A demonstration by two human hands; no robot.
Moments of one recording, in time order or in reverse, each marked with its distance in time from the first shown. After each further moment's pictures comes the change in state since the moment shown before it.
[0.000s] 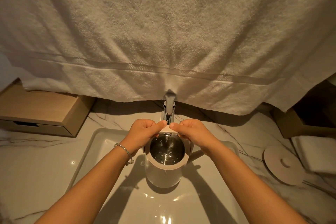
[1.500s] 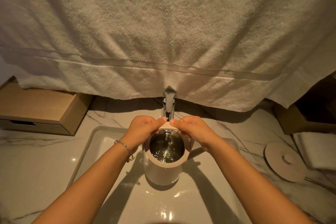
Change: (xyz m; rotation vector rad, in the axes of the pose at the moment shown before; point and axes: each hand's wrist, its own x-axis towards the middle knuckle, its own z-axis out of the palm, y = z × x) left_hand 0.004 0.004 0.001 0.017 0.009 -0.075; right_hand 0.010 0.005 -0.002 0.016 0.000 -0.004
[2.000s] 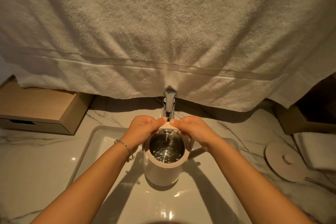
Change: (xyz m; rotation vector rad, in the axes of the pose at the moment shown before) left_hand 0.001 -0.001 0.000 -0.026 -0.010 -0.021; right_hand 0.002 0.002 0.001 0.007 -0.015 0.016
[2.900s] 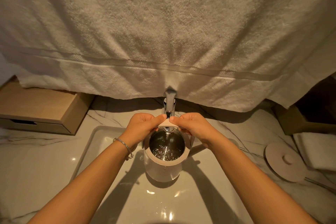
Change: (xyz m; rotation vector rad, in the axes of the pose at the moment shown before) left_hand -0.003 0.008 -0.004 -0.004 0.019 0.010; right_hand 0.004 -0.007 -0.003 0.036 -0.017 -0.048
